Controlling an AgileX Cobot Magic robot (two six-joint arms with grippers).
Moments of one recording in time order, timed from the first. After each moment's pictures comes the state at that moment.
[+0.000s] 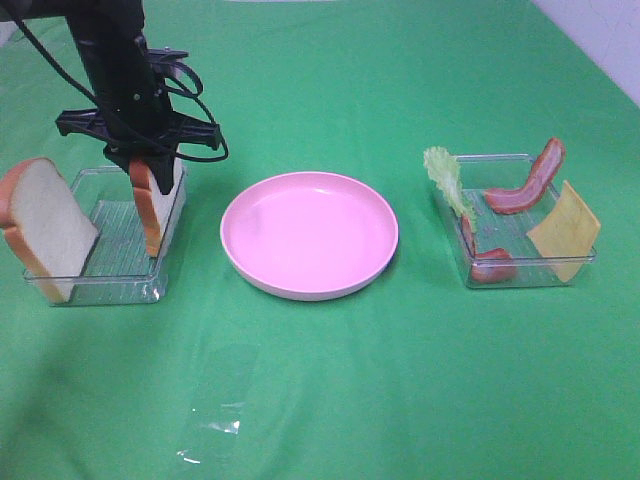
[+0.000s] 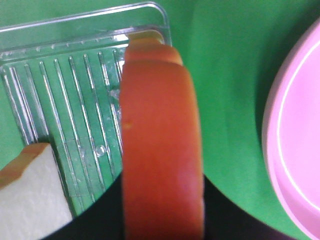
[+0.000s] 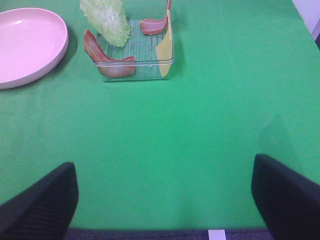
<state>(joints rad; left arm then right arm) -0.32 2.27 -1.91 0.00 1.14 -0.21 -0.06 0.00 -0.46 0.05 1.10 -0.08</state>
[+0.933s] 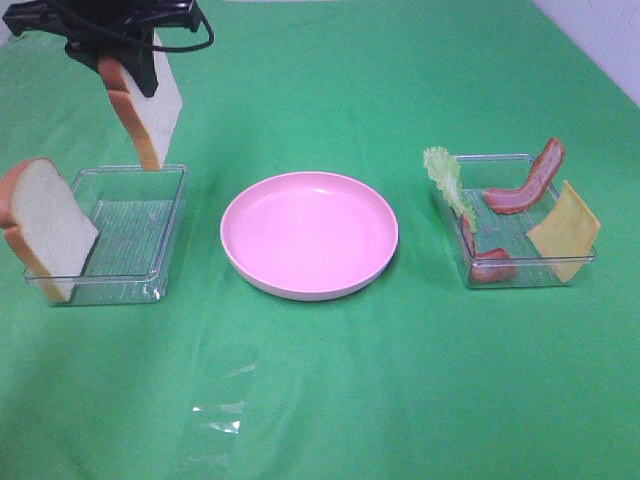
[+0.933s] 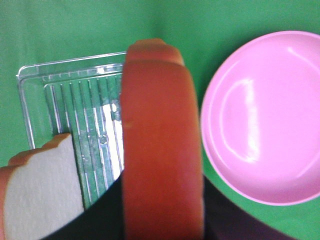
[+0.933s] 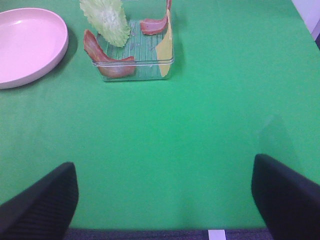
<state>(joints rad) -0.32 2.05 -1.97 -0.05 1.22 -0.22 -0.06 0.00 -0.46 0.05 1.10 -0.08</state>
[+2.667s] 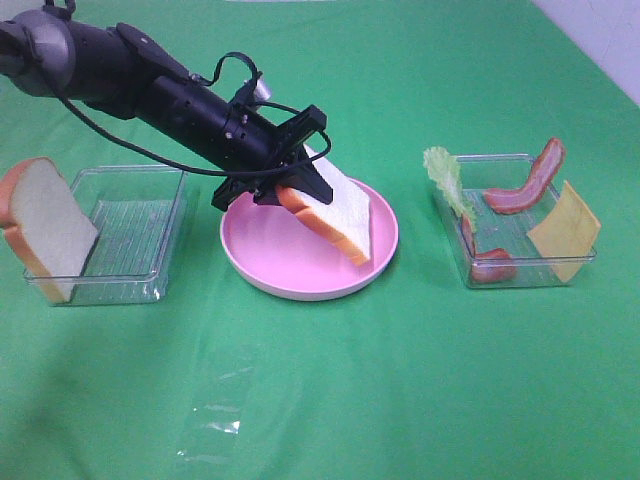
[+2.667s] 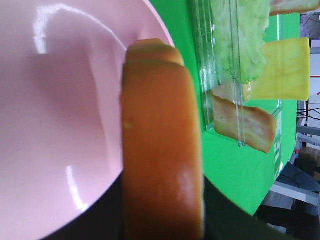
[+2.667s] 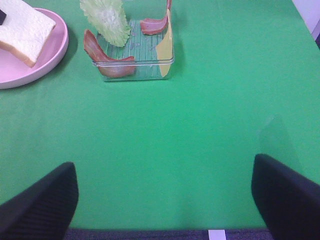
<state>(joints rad) -0.37 2.31 -1.68 -1.05 0.86 0.33 -0.06 0.00 -0.46 0.05 1.10 -0.08</state>
